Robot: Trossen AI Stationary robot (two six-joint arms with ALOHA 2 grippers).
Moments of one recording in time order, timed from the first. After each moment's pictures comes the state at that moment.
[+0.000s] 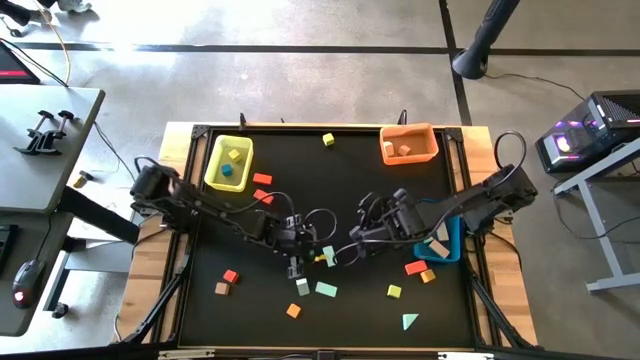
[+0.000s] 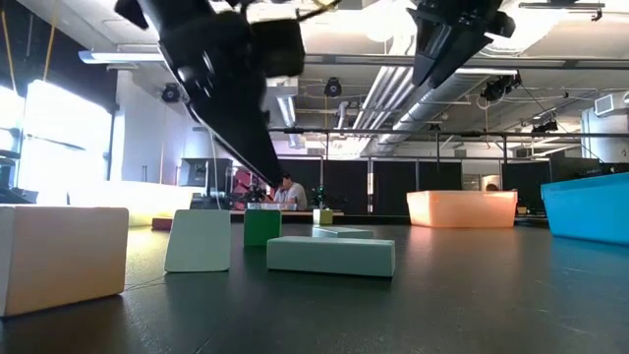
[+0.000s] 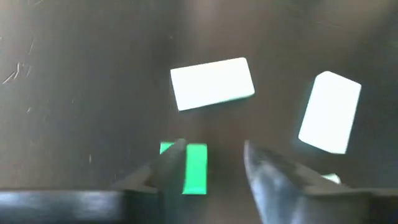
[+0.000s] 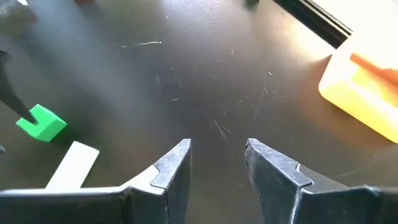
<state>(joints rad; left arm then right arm) -0.27 1.77 1.08 -0.30 -0.13 -0.34 0.34 1.67 1.47 -1.23 0.64 1.12</state>
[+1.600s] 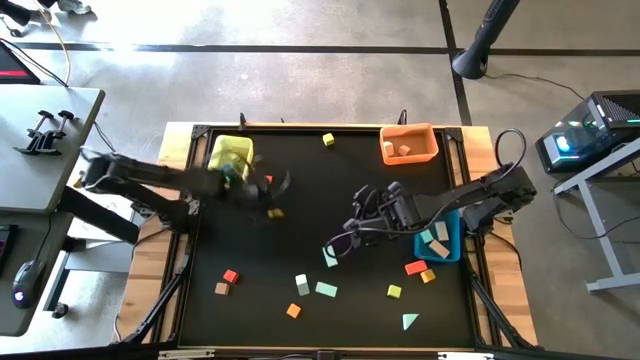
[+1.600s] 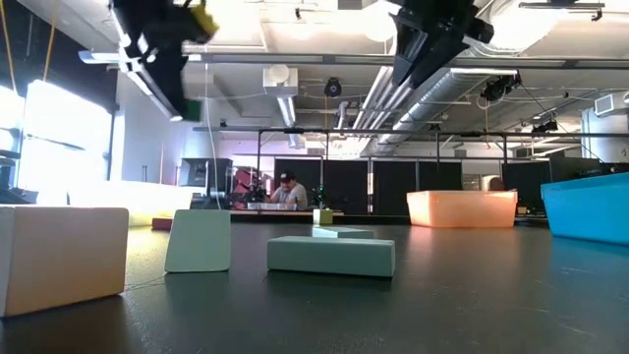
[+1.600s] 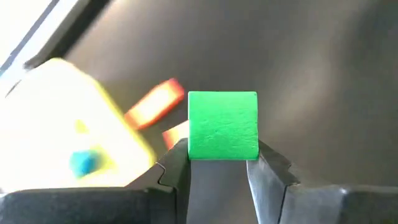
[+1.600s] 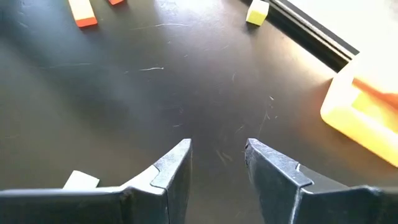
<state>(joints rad) -0.06 1.29 1.08 -1.11 -0.48 -0.65 0.28 1.67 1.47 -1.13 0.68 1.01</state>
